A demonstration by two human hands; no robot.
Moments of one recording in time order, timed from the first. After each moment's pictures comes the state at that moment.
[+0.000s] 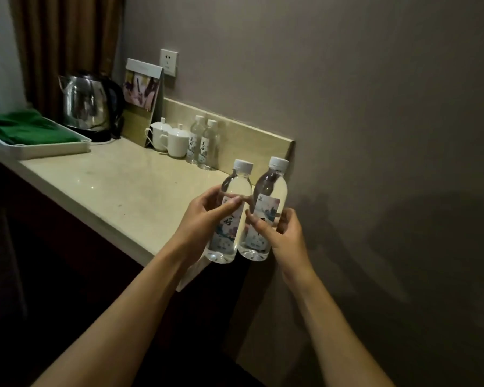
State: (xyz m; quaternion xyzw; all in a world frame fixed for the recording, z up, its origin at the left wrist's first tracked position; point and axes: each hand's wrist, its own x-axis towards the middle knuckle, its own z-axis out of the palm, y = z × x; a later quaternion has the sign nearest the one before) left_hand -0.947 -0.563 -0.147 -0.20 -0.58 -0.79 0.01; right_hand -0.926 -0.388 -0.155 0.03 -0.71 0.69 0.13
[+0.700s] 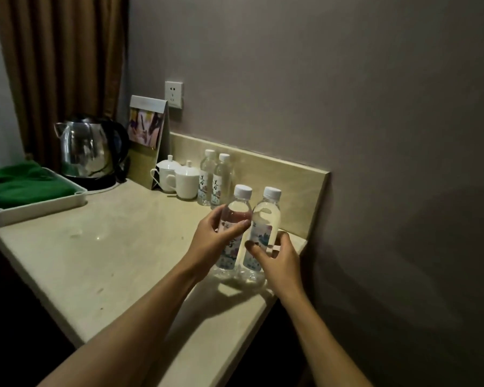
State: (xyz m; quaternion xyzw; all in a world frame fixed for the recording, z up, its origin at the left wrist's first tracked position) left_hand -1.140 -0.562 -0.146 -0.18 -0.65 -0.73 0.09; right_hand -1.130 -0.407 -0.180 0.01 -0.80 0.56 0.22
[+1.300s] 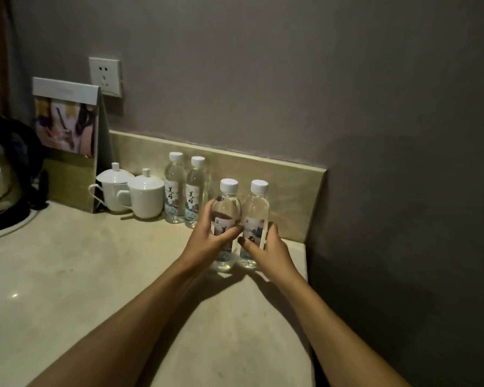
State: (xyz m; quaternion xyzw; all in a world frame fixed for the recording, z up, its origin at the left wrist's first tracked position) left_hand -1.302 -0.585 -0.169 -0.30 -0.65 -0.70 0.01; right_hand -1.236 -0.440 -0.173 -0.10 -0.84 0.48 0.20
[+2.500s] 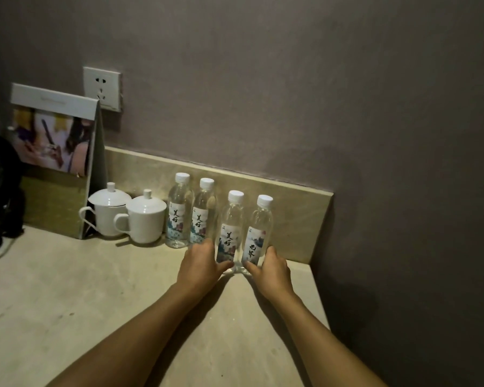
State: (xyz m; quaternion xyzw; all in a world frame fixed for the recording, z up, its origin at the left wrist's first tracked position) left_hand -1.358 -0.606 -0.187 -0.25 -0.87 -0.40 0.13; right_hand -1.278 -0.471 -0.171 -0.27 -0.89 0.29 0.20
